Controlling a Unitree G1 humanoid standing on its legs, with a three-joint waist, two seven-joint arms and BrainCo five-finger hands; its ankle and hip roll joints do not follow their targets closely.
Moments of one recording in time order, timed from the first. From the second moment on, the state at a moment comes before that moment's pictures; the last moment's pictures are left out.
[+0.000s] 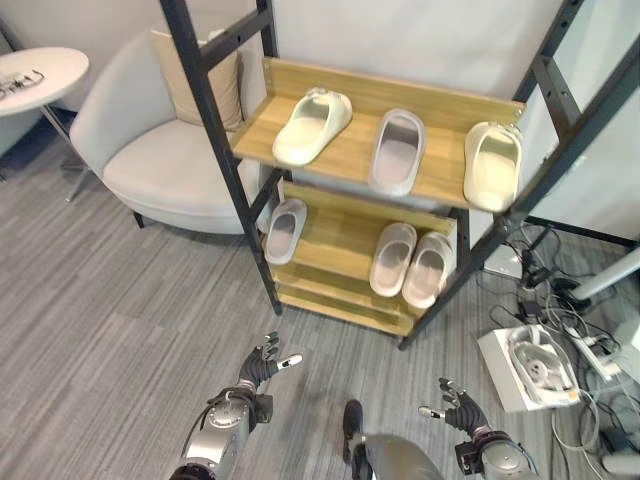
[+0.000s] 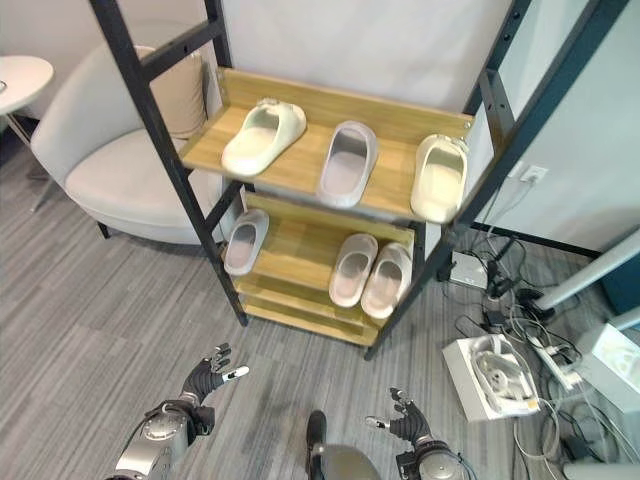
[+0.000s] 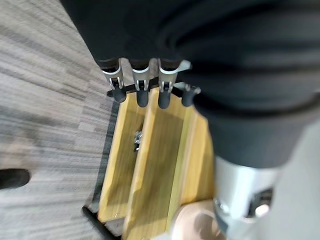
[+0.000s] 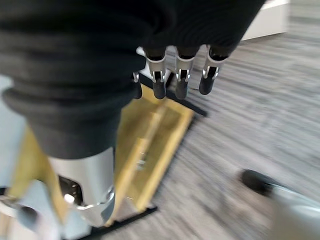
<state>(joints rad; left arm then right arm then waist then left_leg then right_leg) 0.03 0.29 -0.26 0.55 -0.33 -0.06 0.06 0.11 -0.34 0.25 0.58 0.16 -0.06 -0.06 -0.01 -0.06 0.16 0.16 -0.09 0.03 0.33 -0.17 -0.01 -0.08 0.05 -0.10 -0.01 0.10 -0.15</state>
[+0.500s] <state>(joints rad) 0.02 0.30 -0.27 0.56 -0.33 -0.06 0.06 0.12 -0.35 0.23 0.58 0.16 -0.05 -0.06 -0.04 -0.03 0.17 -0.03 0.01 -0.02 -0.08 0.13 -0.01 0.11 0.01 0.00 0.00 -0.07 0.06</state>
